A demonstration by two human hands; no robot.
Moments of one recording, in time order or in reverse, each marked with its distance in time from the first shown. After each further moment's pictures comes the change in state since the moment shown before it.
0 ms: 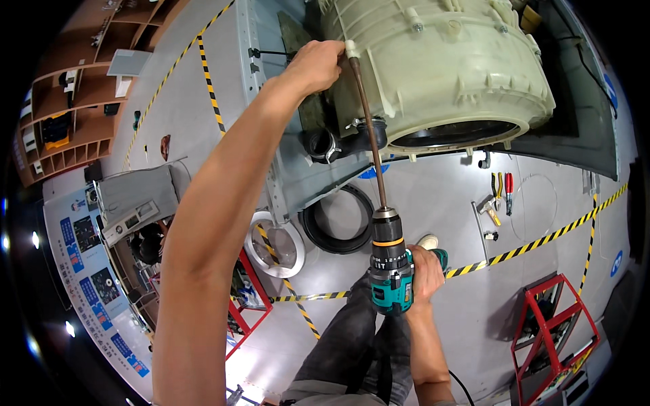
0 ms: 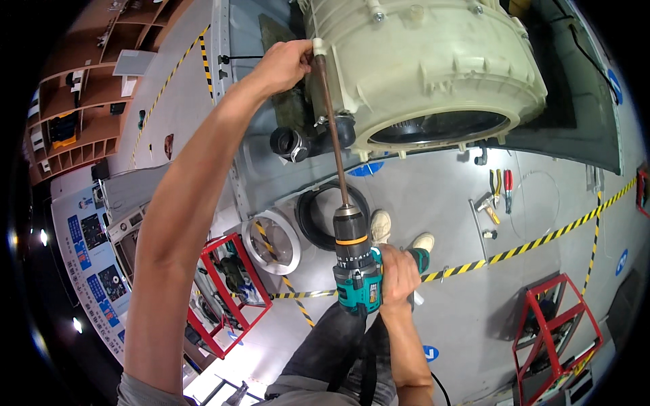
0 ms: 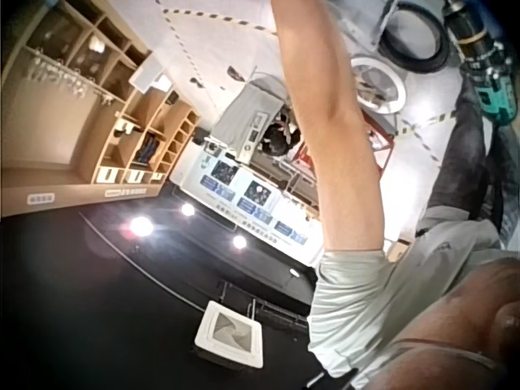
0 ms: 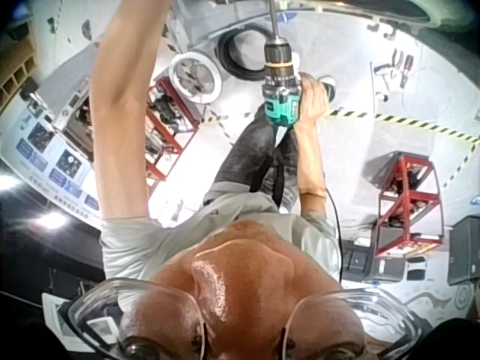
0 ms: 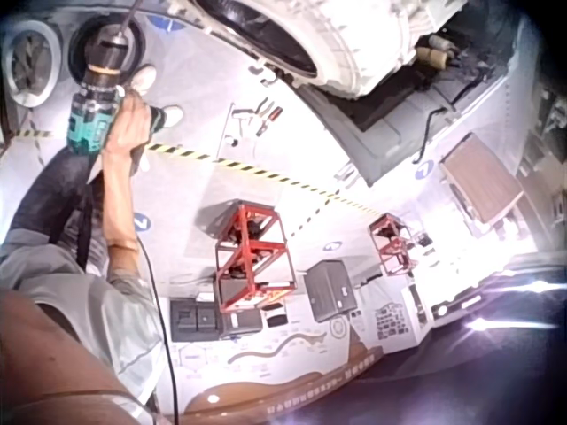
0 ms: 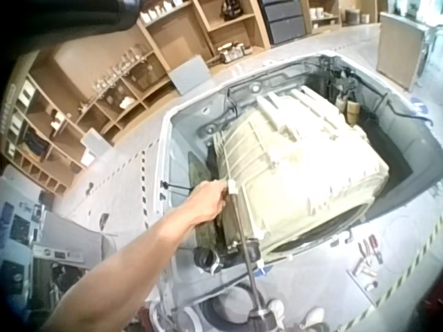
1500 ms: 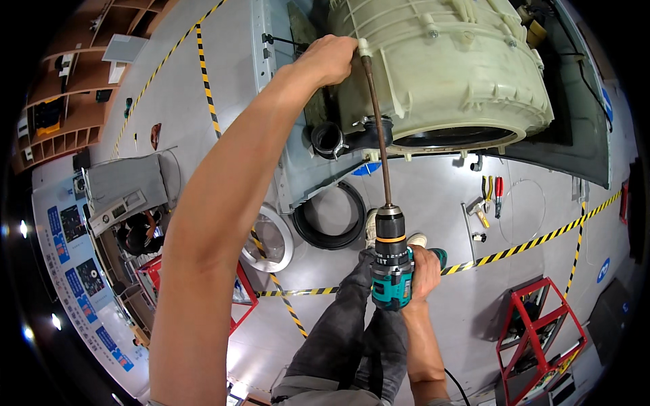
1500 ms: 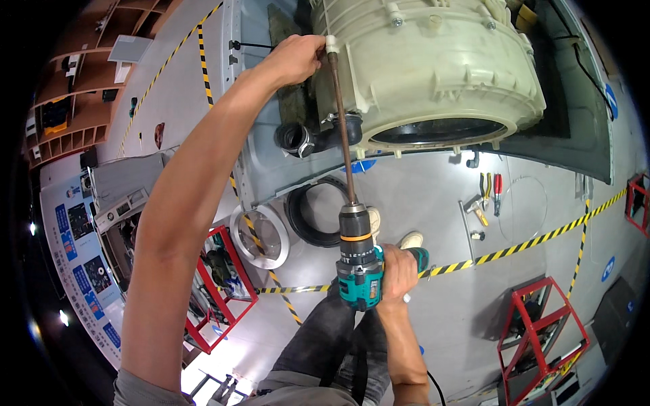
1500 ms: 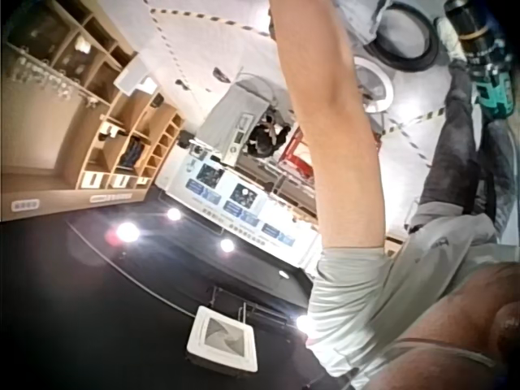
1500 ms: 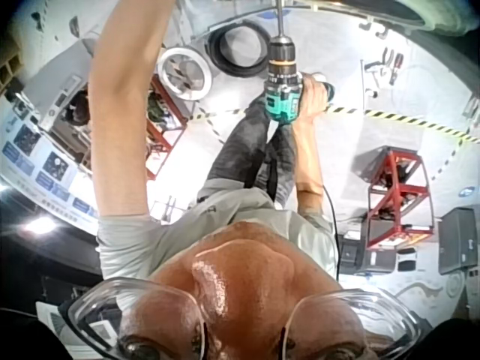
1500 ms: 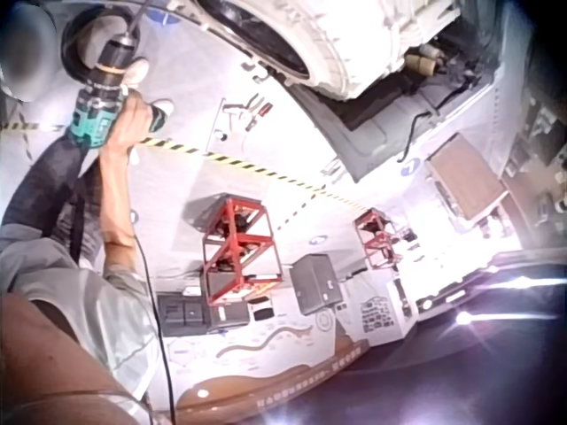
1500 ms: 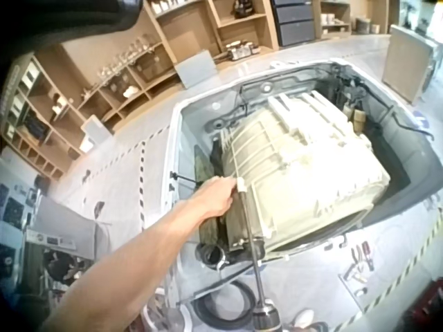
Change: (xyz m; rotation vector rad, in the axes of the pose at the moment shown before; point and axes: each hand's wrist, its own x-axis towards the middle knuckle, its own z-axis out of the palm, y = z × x) left_hand 0.000 0.000 -0.001 0.063 0.009 0.023; right_hand -0.009 -0.002 -0.005 -0.063 -0.062 -0.015
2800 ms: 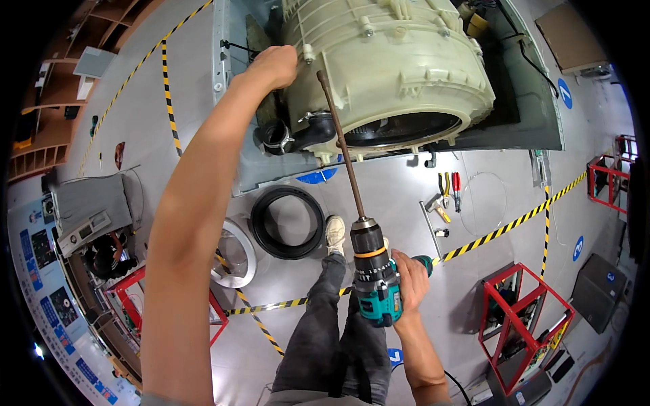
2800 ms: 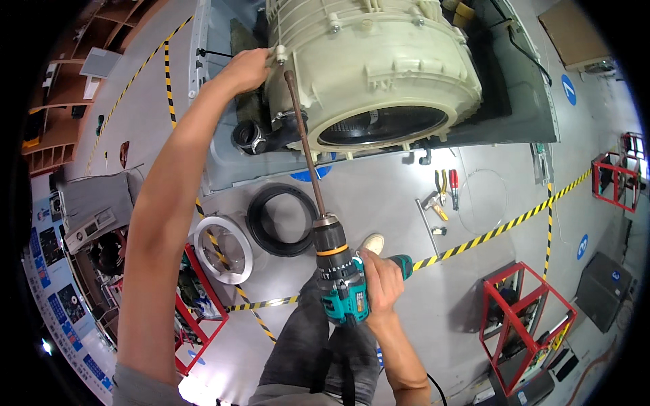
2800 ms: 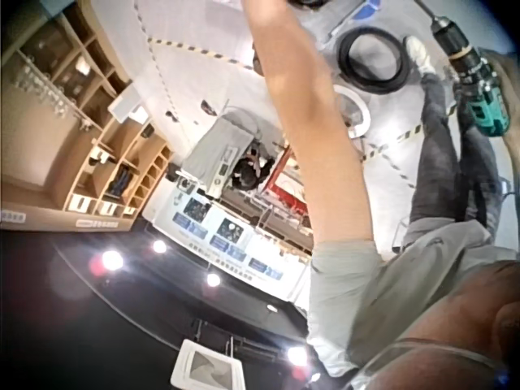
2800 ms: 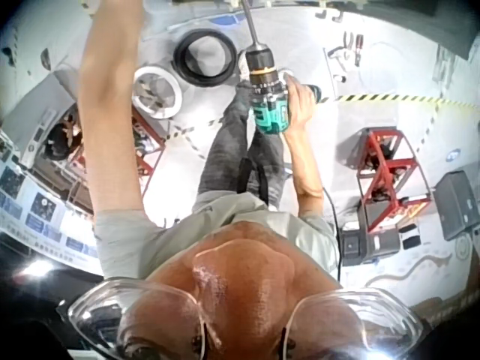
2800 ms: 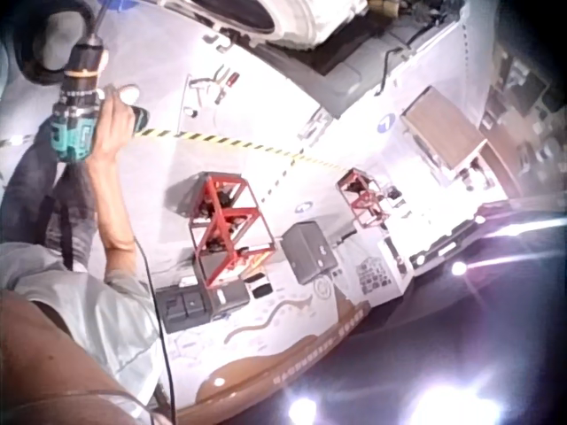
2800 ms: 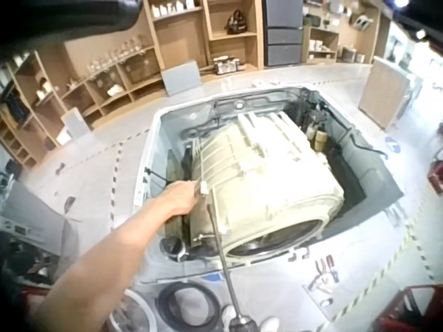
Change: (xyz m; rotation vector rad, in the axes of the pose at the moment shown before) left_hand -0.021 0.013 -0.004 0.131 0.053 -0.165; right_hand -0.009 -0.002 -0.074 -0.055 -0.028 -0.043
